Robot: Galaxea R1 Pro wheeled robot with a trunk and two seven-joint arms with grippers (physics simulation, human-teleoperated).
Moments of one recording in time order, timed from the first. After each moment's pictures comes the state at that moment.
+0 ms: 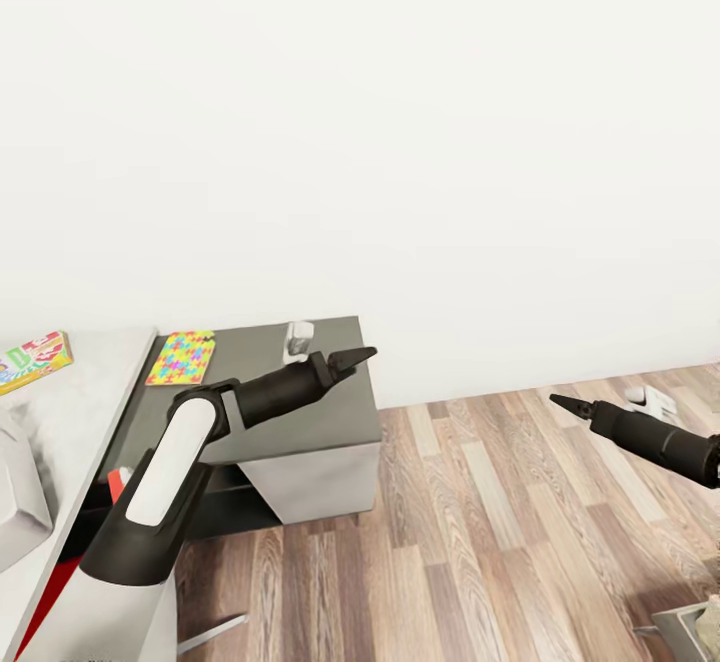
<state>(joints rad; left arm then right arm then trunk) -0.63 0.02 -0.24 -1.60 1.28 0.88 0.03 -0.42 -0.34 -0.43 -1.58 -0.55 1.04 0.41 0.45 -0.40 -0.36</state>
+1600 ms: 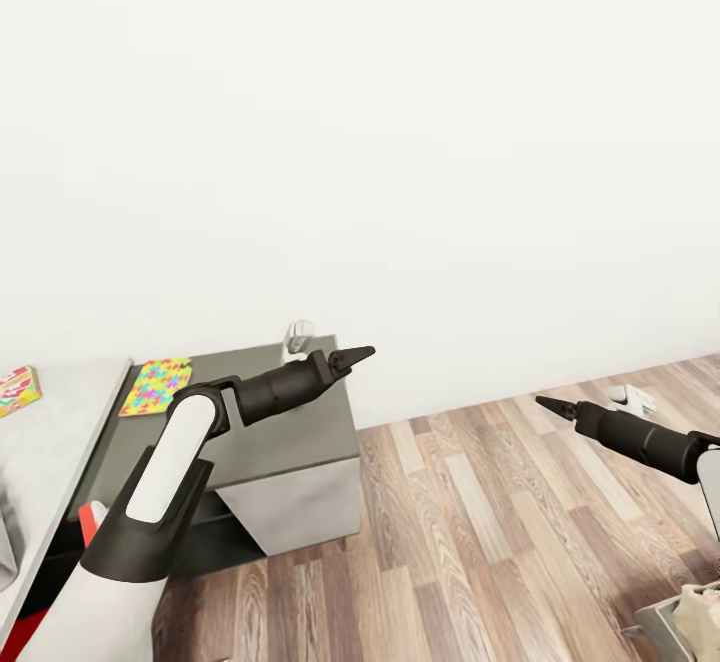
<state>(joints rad) -0.63 0.02 -0.24 -1.61 1.28 0.89 0.08 -0.43 -0.33 -0.37 -1.57 -0.55 1.04 0.39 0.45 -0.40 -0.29</state>
